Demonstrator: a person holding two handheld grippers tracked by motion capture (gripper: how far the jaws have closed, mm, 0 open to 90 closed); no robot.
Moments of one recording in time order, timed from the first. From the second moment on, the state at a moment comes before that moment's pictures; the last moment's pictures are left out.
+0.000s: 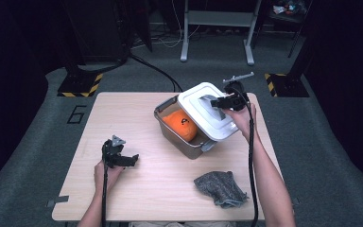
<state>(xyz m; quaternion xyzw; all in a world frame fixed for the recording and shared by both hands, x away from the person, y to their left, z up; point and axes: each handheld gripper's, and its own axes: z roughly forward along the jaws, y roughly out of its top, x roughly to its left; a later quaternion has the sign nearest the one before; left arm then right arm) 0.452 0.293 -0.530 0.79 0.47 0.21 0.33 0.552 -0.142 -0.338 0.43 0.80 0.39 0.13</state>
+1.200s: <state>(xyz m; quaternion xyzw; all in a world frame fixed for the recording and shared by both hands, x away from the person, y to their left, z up) 0.452 0.294 -0.529 0.79 0.47 0.21 0.33 0.556 -0.064 -0.364 0.40 0.83 0.38 0.10</state>
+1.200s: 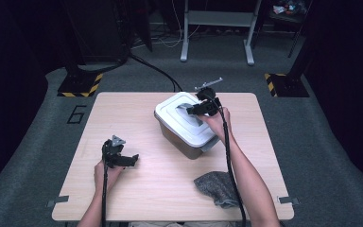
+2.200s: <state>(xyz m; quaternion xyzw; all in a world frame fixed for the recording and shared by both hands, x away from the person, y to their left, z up) 0.452 0.294 -0.530 0.79 0.47 0.21 0.33 0.548 -0.066 -0.365 0.38 0.82 0.40 0.12</state>
